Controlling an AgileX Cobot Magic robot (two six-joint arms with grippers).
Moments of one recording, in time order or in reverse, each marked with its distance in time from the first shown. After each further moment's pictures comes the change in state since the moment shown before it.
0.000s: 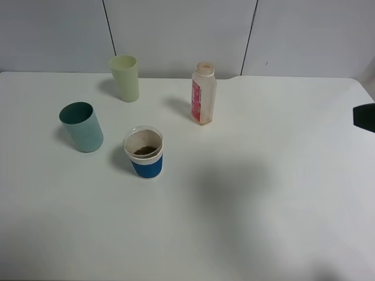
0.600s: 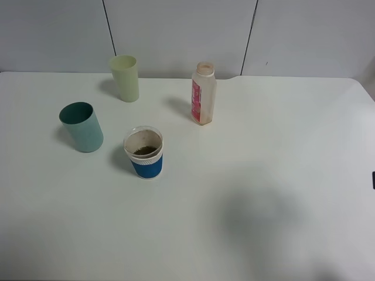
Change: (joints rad) left arm 0.000 0.000 0.000 0.000 0.000 0.000; right arm 0.000 -0.235 0.137 0.033 0.170 0.045
